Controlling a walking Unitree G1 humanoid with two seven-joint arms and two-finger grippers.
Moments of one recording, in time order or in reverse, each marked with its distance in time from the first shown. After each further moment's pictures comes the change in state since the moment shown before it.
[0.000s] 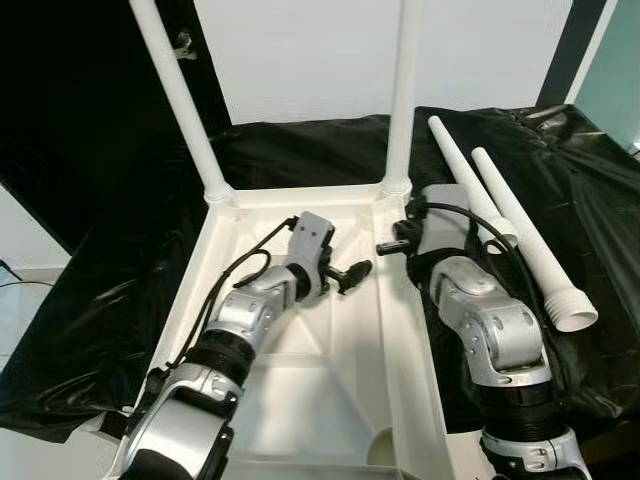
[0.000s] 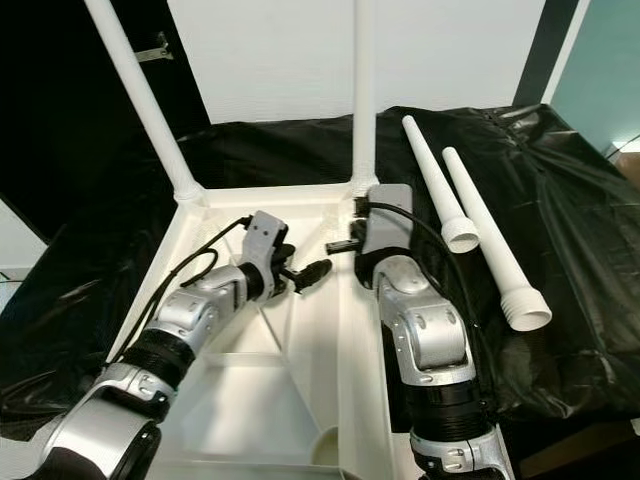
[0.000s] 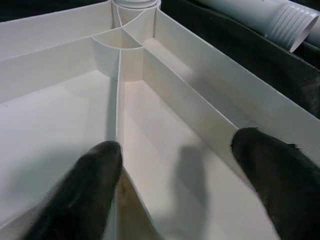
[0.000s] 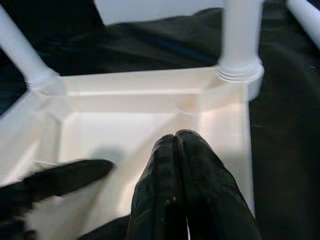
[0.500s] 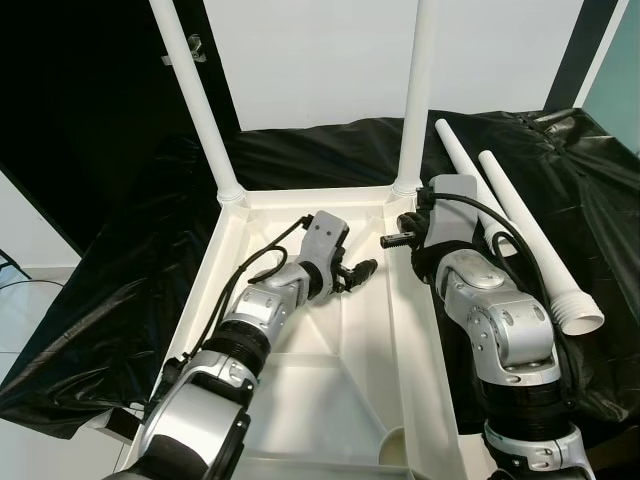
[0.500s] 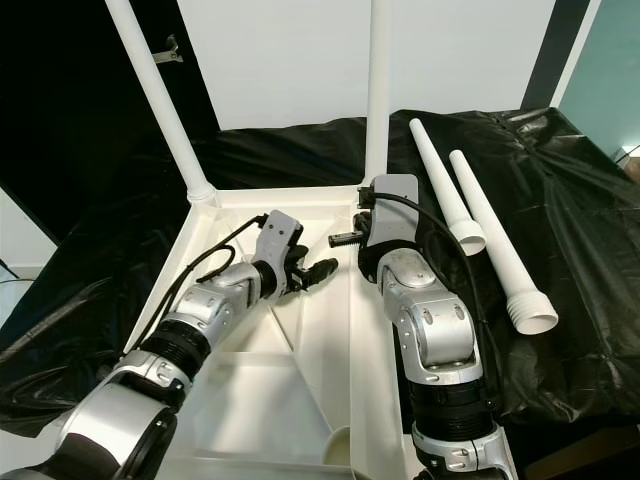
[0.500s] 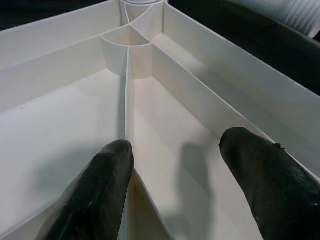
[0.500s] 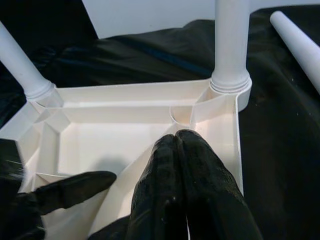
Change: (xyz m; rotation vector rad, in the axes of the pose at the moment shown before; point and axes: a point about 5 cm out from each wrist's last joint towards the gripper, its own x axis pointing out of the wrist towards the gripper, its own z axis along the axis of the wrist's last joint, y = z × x) left arm 0.016 -0.003 -0.005 0.069 0.048 0.062; right arm -0.005 -0.004 0.011 -0.007 -0.015 -0.027
